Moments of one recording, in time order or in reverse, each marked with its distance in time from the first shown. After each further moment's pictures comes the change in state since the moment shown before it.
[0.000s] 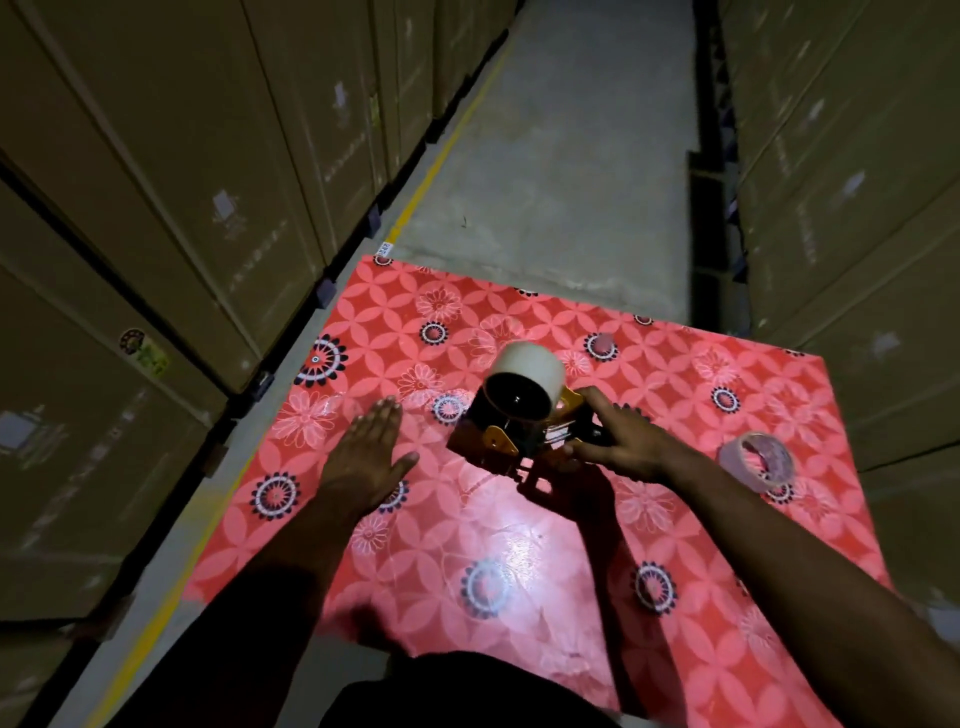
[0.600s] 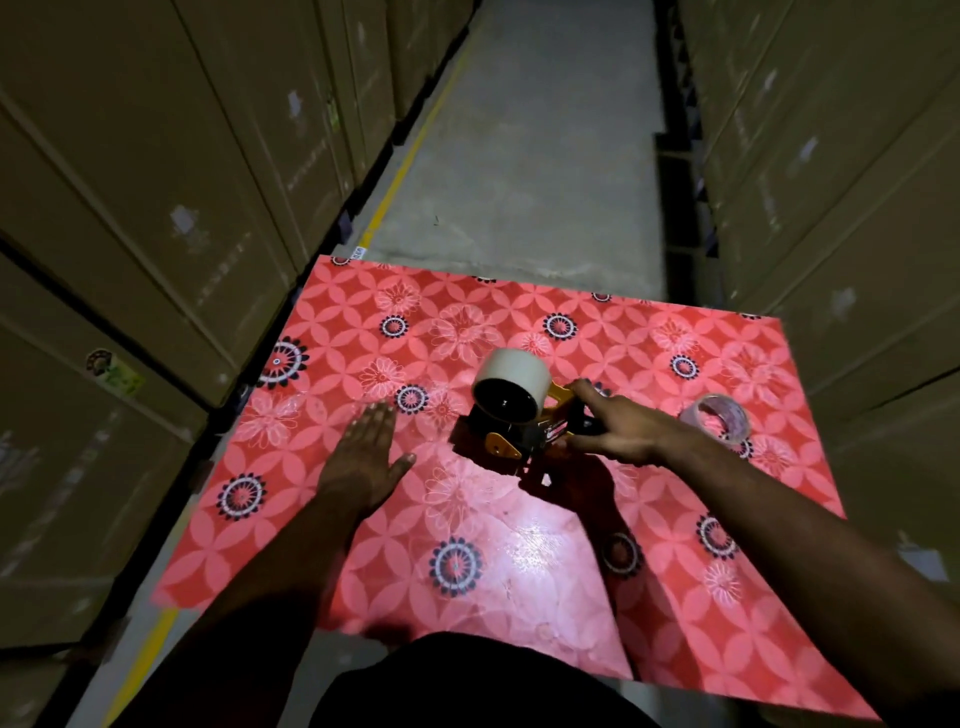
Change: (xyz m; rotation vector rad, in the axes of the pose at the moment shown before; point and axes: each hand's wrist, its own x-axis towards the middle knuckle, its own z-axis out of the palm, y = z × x) left_hand -0.004 0.050 0.009 0.037 -0.021 0.027; right_hand -0.043 0.024 -0.014 -0.055 -0.054 0.069
